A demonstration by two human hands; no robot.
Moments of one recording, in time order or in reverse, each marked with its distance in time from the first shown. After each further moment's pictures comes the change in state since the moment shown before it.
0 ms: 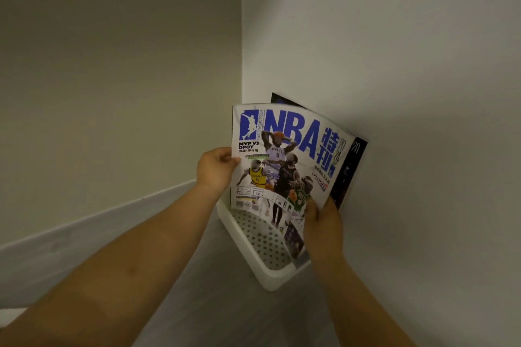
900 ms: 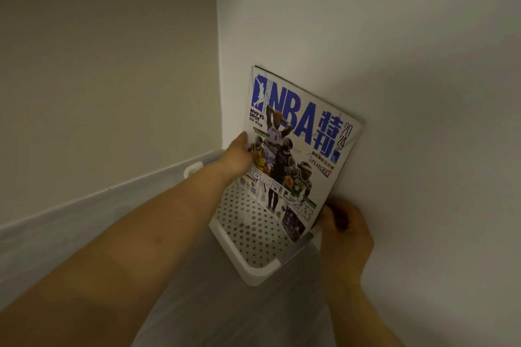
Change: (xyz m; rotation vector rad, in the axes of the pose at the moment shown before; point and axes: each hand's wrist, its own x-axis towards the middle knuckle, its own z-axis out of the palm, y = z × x) left_hand 0.025 -0.015 0.067 0.149 -0.436 -0.056; right_hand -0.010 0.037 -0.027 0.118 0.314 0.042
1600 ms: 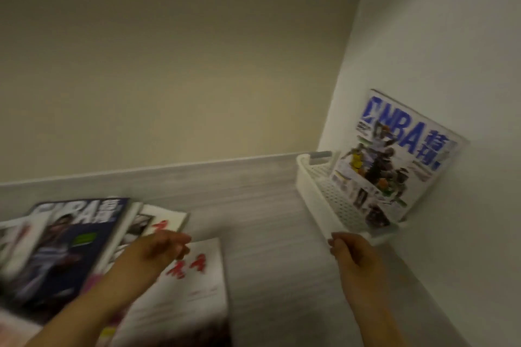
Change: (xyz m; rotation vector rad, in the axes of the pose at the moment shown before) left_hand -0.365 -0.106 -0.163 0.065 0.418 -0.157; right_hand -0.145 -0.059 -0.008 -0.065 -0.634 -0.038
